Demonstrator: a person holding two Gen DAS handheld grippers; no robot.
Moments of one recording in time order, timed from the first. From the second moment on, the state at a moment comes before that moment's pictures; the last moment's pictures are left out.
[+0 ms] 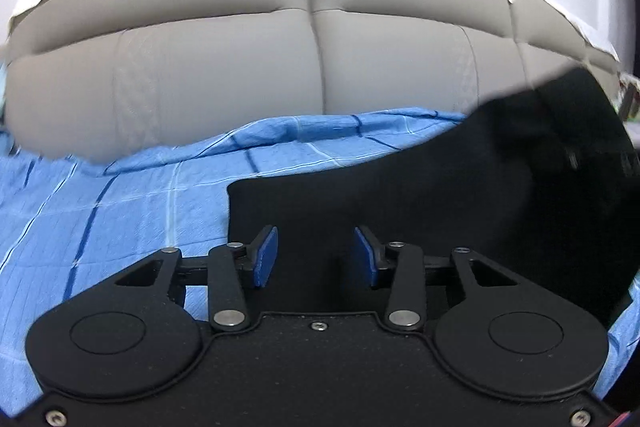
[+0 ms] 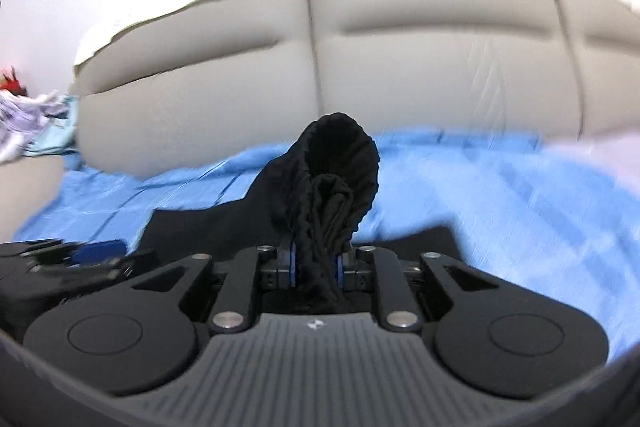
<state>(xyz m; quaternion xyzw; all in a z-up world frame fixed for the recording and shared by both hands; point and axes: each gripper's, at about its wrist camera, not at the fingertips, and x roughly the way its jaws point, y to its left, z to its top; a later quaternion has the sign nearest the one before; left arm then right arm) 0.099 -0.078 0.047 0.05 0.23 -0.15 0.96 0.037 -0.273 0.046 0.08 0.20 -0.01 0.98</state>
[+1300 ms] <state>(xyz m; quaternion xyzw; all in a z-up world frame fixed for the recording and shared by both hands) 0.171 -0.046 0.046 0.02 0.40 -0.15 0.90 0.015 -0.138 -0.033 0.03 0.23 0.06 0.97</state>
